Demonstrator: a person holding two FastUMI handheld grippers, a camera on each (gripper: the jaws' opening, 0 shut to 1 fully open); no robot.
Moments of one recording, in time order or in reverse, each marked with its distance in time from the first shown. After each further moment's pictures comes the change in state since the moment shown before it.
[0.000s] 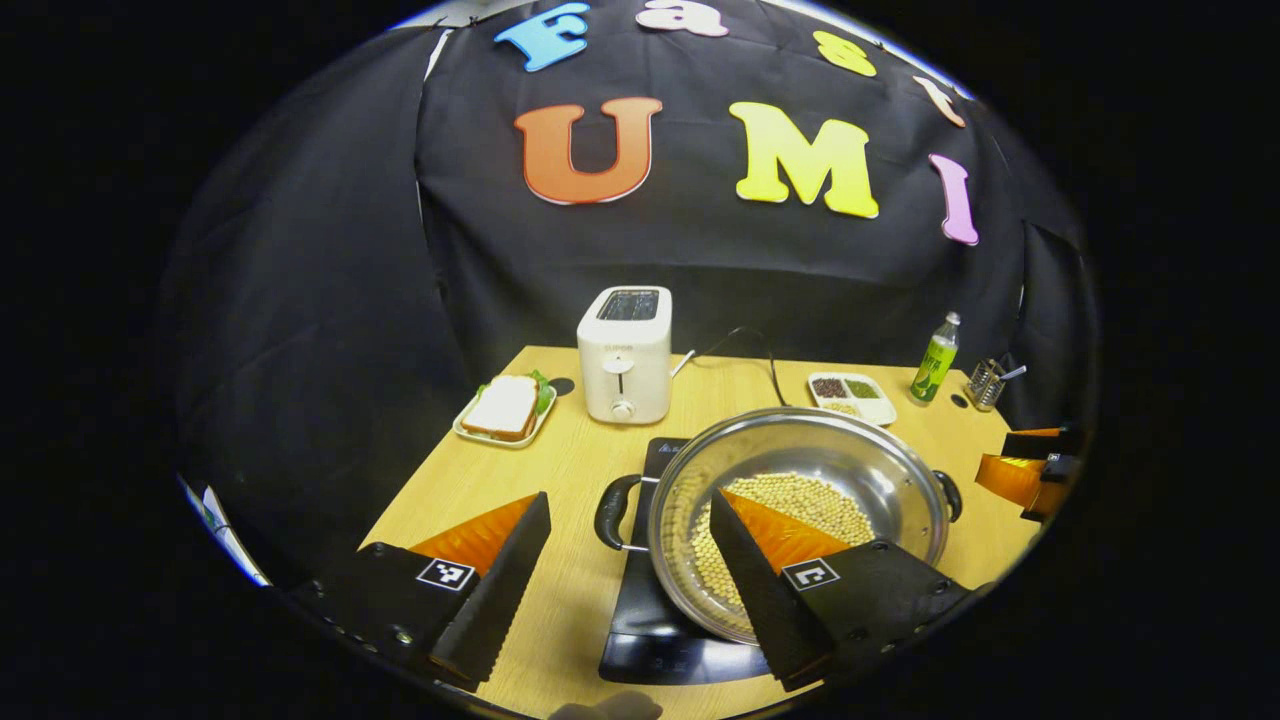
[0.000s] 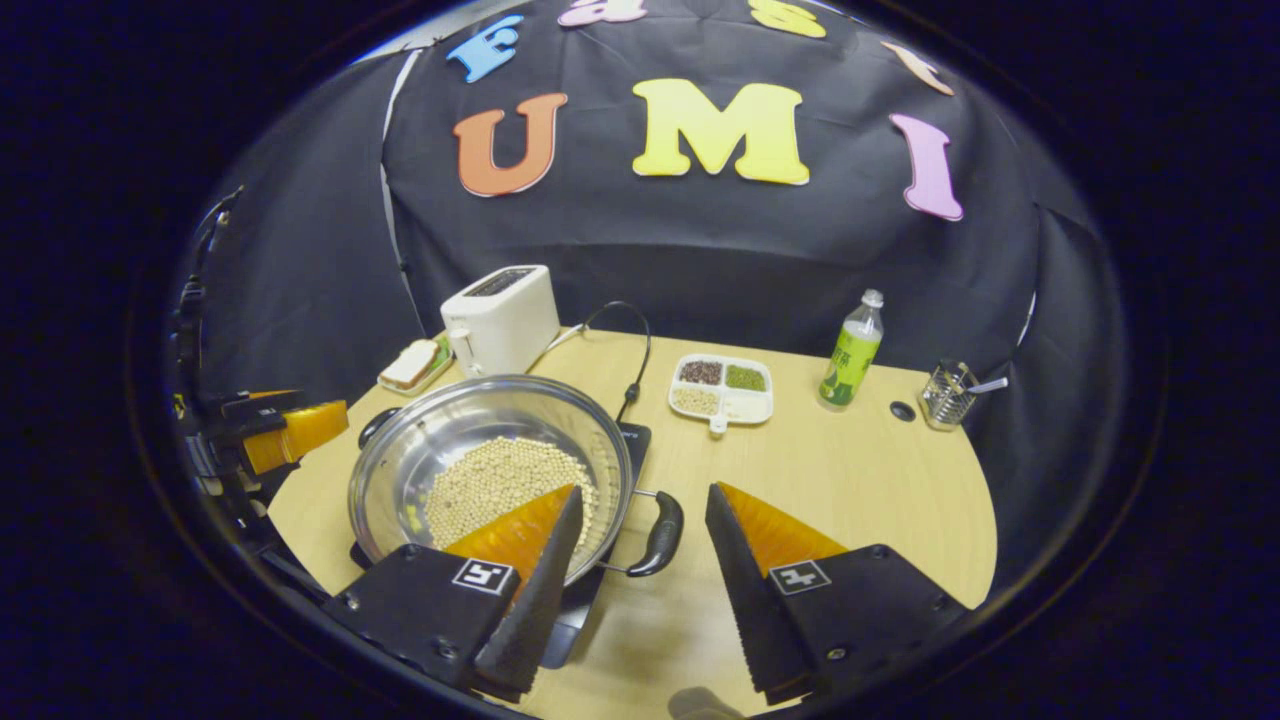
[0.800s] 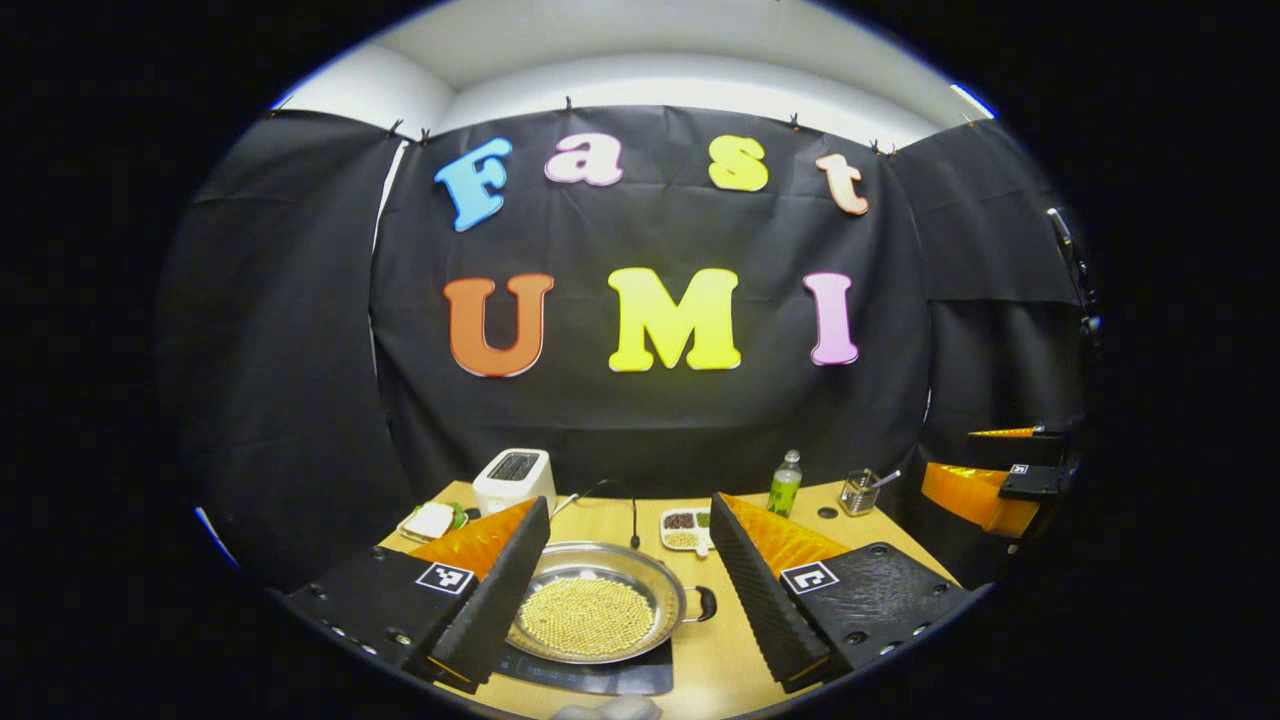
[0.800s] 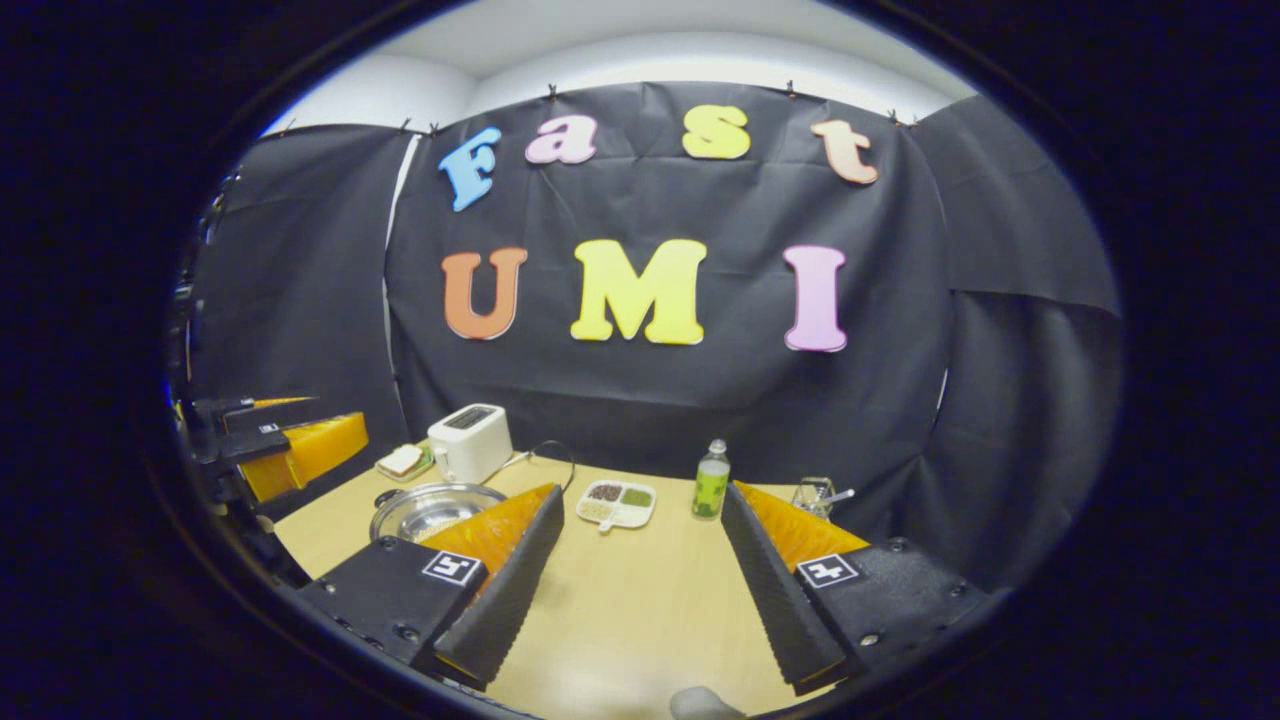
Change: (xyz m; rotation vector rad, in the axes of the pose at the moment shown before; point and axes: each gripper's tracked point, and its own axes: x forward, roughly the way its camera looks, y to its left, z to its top) left arm -0.187 -0.205 0.139 0.051 -0.428 -0.101; right arm -0.228 -0.169 0.090 0.006 -0.393 -0.068
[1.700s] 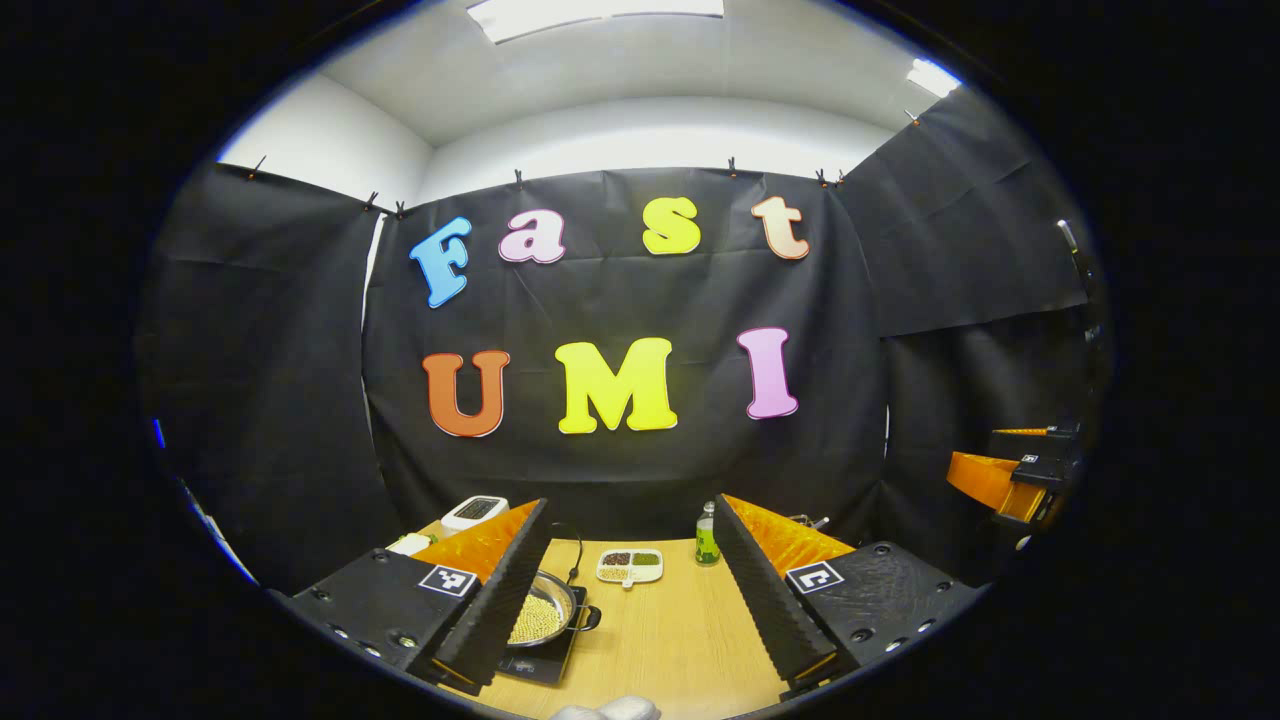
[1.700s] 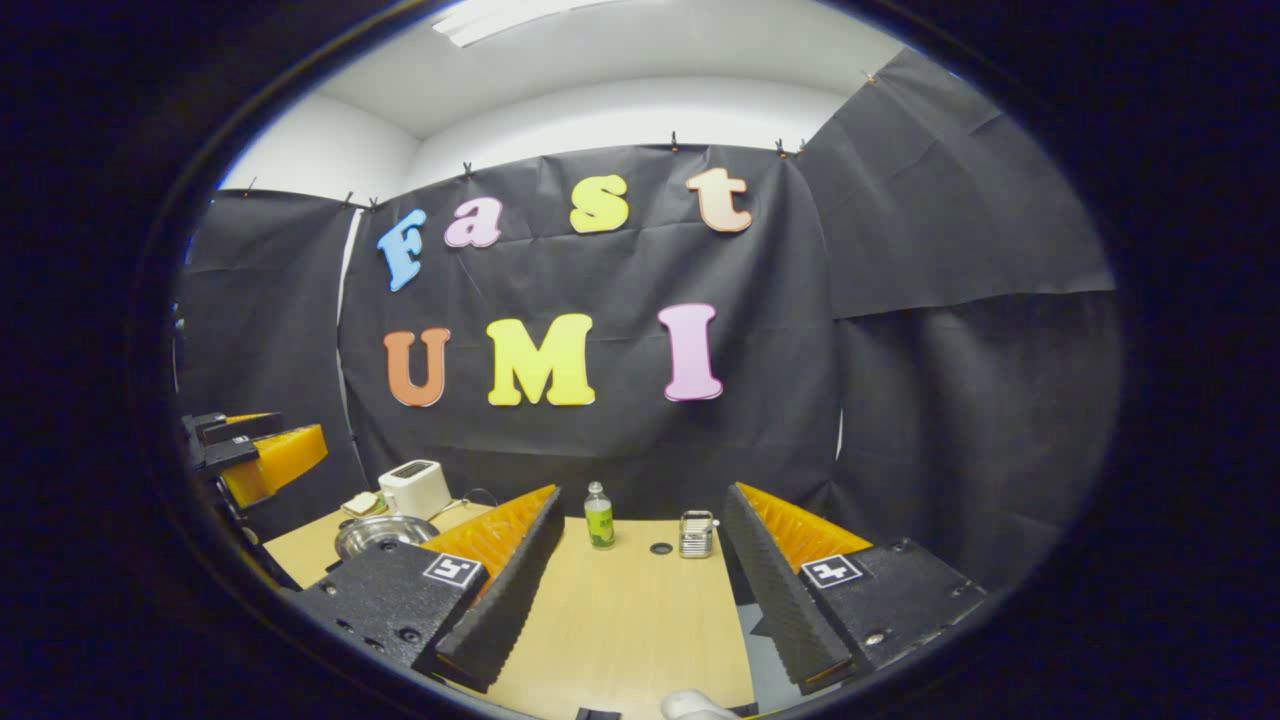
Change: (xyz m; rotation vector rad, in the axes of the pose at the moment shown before) left arm -0.081 -0.157 0.057 0.022 -0.092 0.013; right arm -0.114 -0.188 0.010 0.087 -0.143 -0.109
